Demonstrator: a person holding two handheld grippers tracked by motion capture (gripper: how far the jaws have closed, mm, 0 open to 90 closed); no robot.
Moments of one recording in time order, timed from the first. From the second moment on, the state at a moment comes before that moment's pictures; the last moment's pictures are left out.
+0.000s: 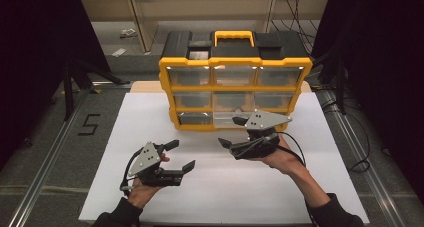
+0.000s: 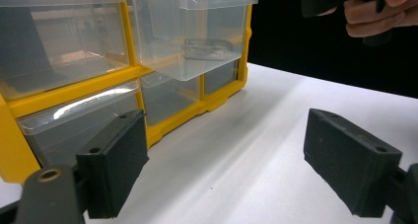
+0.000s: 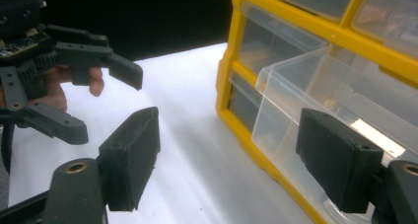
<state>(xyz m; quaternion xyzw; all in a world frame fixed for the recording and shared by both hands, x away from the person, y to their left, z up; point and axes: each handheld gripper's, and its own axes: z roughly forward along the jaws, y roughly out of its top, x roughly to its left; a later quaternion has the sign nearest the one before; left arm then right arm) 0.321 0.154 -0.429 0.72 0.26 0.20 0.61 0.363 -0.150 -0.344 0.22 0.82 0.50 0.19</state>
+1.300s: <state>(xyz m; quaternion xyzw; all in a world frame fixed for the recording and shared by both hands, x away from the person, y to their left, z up) 0.322 0.154 -0.429 0.72 0.27 0.19 0.61 0.374 -0.150 -0.370 0.23 0.83 0.47 0.17</state>
